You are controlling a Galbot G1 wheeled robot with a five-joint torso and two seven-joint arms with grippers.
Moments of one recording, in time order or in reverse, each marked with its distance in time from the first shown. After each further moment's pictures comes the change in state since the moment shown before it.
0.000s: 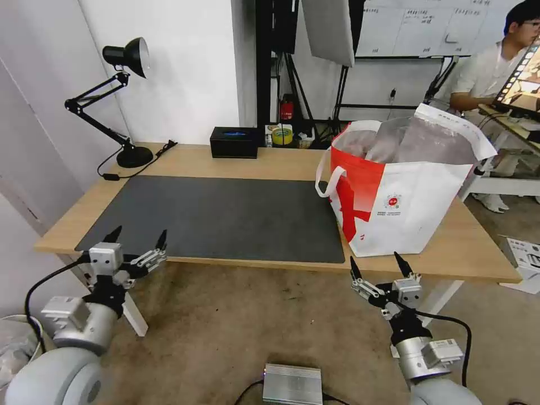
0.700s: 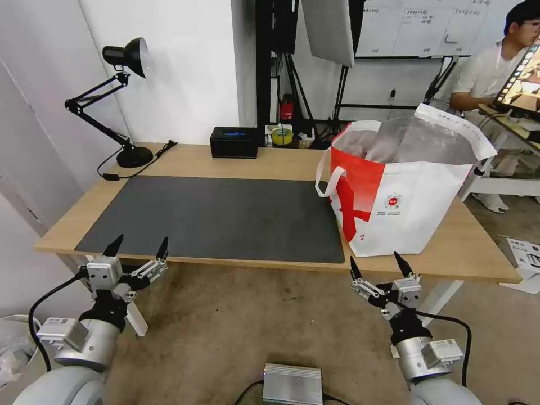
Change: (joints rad) left arm 0.015 -0.028 0.038 0.016 -0.015 -0.071 0.009; right arm 0.000 0.000 0.000 0.000 0.000 0.000 0.000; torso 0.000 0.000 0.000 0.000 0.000
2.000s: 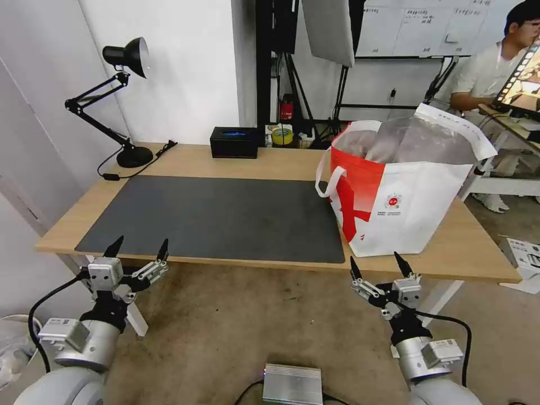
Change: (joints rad) left arm -0.001 0.003 0.001 0.001 0.001 0.003 -0.003; right arm 0.000 0.000 0.000 0.000 0.000 0.000 0.000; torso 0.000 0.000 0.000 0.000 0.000
